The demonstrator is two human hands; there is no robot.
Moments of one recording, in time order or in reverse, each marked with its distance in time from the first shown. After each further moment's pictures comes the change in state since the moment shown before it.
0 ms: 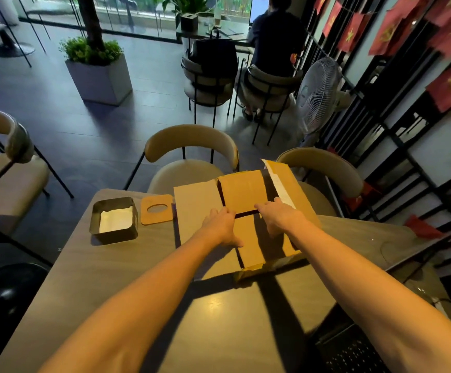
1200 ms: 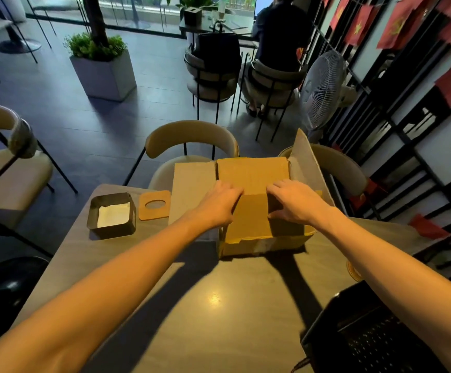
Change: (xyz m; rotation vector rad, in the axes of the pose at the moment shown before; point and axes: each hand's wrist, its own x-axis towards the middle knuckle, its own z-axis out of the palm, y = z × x) left_hand -0.018 0.016 -0.052 -0.009 0.271 0.240; right_hand -0.034 0.054 -0.019 -0.071 0.446 -0.258
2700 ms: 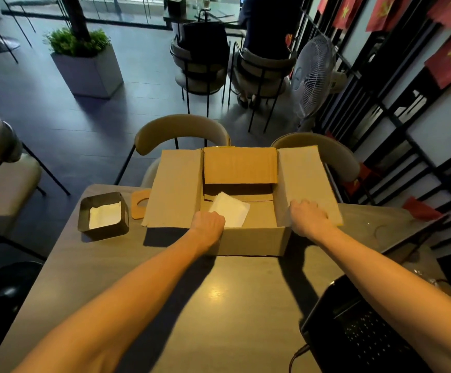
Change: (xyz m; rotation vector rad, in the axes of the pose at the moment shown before) left_hand -0.012 -0.011 0.072 0.581 -0.320 -0.105; right_hand -0.036 -0.003 0.066 0.064 -0.307 0.657
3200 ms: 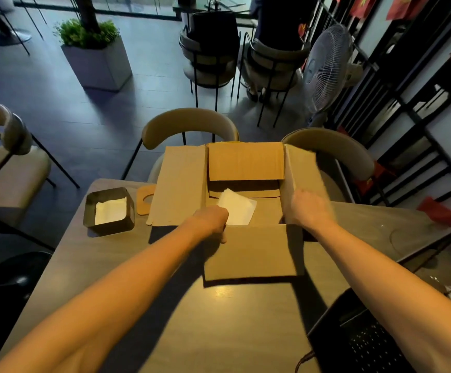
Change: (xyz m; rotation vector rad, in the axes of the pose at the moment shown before) left_hand 0.011 -0.019 -0.008 -0.441 -0.183 -0.010; right_hand 0.036 -0.016 -0.001 0.118 0.128 -0.003
